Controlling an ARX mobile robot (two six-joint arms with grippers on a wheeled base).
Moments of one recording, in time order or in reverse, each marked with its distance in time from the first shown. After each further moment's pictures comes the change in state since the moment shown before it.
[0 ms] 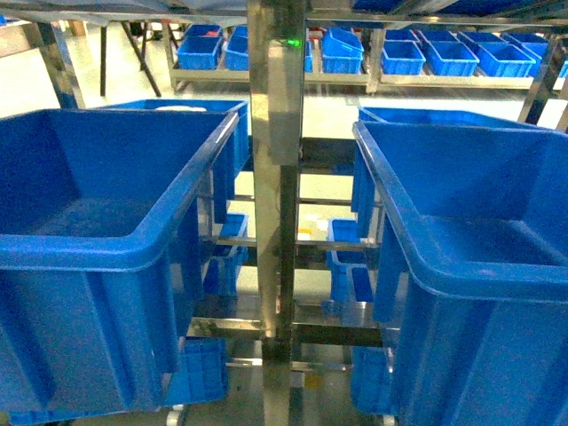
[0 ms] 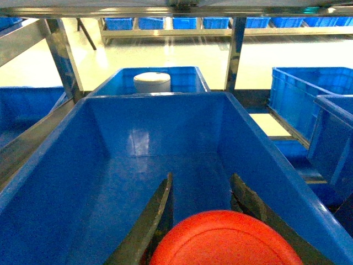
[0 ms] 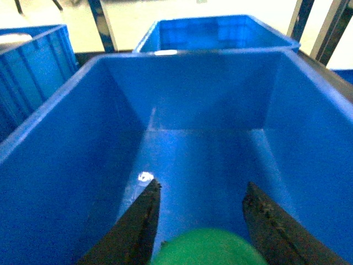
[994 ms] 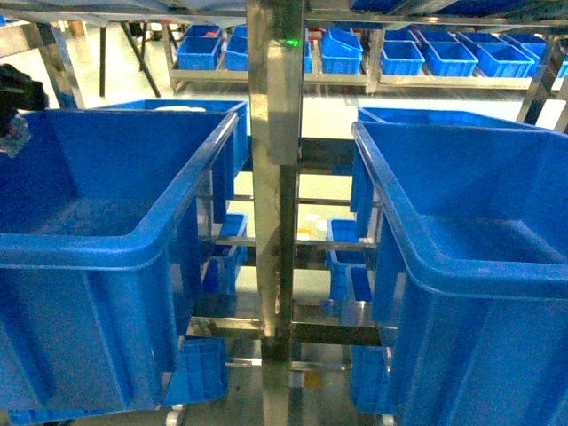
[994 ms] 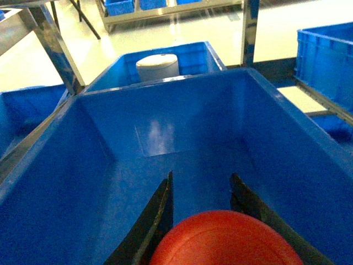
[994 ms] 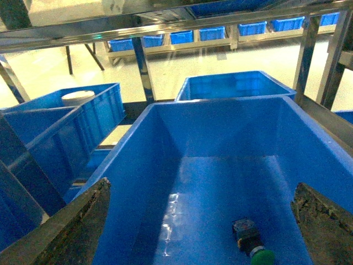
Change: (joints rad) left arm -0.008 0.480 0.210 0.180 -0.051 0.133; right arm 0.037 -0.754 -0.299 -0.246 -0.029 0.075
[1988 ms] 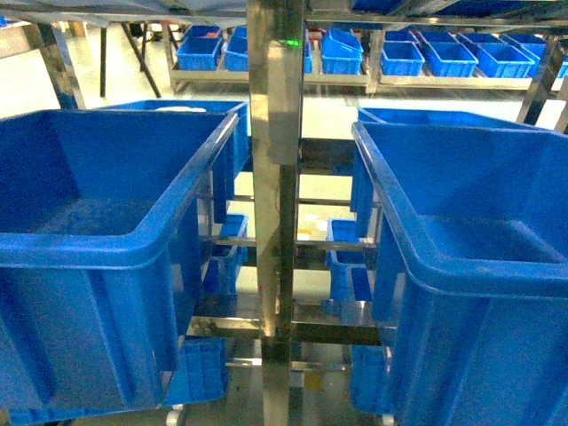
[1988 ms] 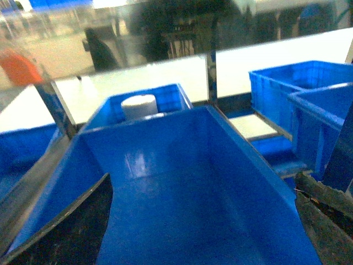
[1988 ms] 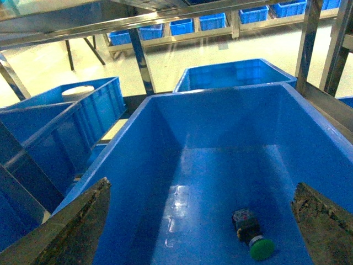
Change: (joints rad) left arm 0.038 -0.599 -0.159 -0.324 0.174 0.008; right arm -0.075 0.024 0.006 -0.019 -0.079 0.023
